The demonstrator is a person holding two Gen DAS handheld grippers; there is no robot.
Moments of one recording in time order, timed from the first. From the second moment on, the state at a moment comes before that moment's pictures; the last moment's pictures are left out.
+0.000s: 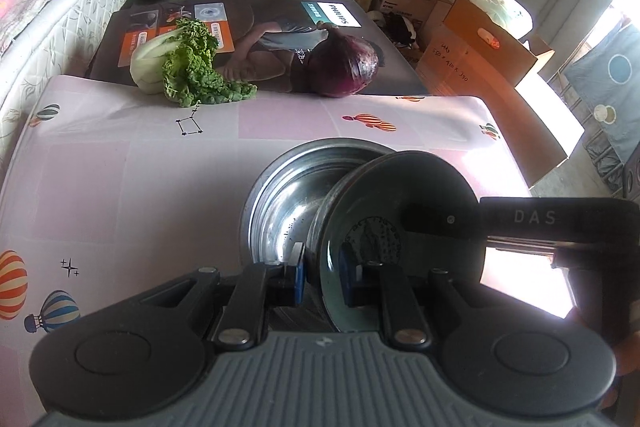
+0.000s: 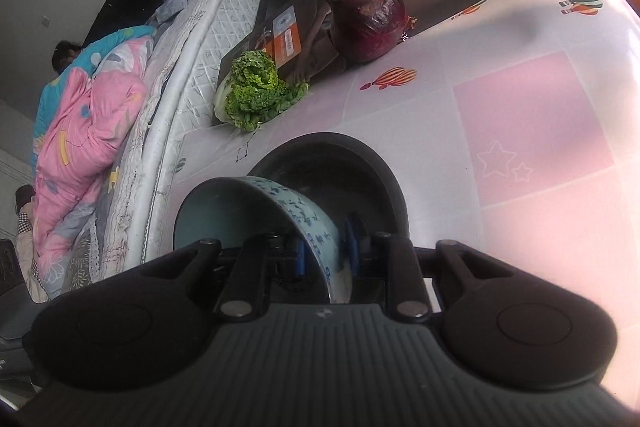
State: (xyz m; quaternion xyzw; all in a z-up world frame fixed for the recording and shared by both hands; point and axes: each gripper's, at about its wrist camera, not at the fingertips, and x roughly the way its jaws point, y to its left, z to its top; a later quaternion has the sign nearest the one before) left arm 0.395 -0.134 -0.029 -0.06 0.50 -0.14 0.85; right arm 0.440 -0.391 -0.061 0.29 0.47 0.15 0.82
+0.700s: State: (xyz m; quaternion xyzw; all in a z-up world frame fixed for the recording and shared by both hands) left arm 0.337 -0.069 0.023 -0.09 0.44 -0.12 0.89; right arm 0.380 -0.401 0.009 0.28 0.34 0.15 0.89
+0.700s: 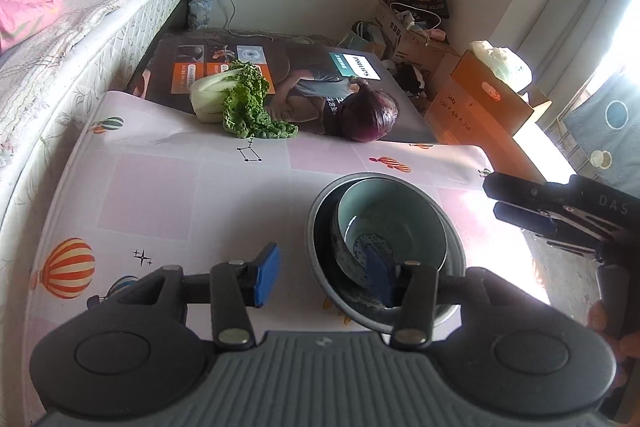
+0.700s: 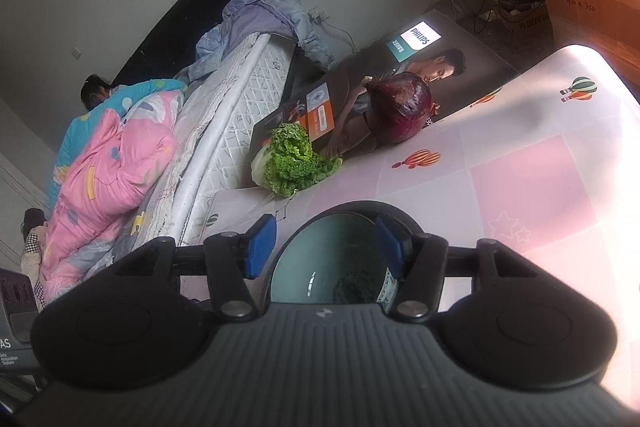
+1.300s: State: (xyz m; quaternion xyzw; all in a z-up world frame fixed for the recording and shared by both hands) left arm 0.059 0.034 0.031 -0.09 0.34 -0.10 0.93; right arm 0.017 -0.309 0.049 0.02 0.23 0.03 0.97
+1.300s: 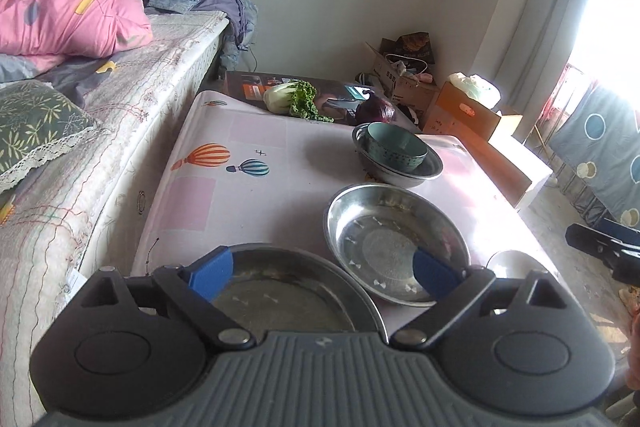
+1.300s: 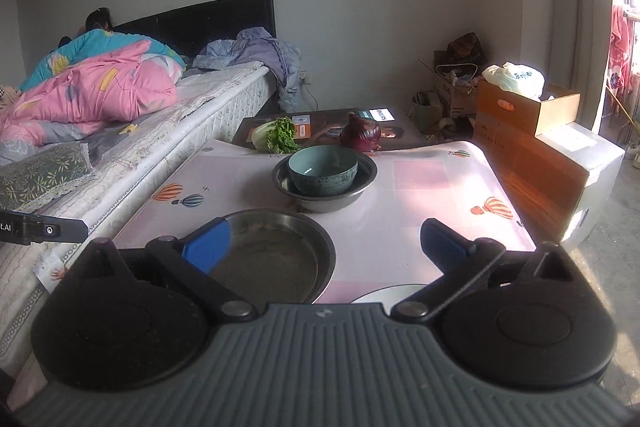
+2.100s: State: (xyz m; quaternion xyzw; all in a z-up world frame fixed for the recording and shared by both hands) left arm 0.025 0.079 -0.058 -0.04 0.35 -0.04 0.94; right arm 0.069 -0.180 -0.068 0.11 0.34 0.14 0.92
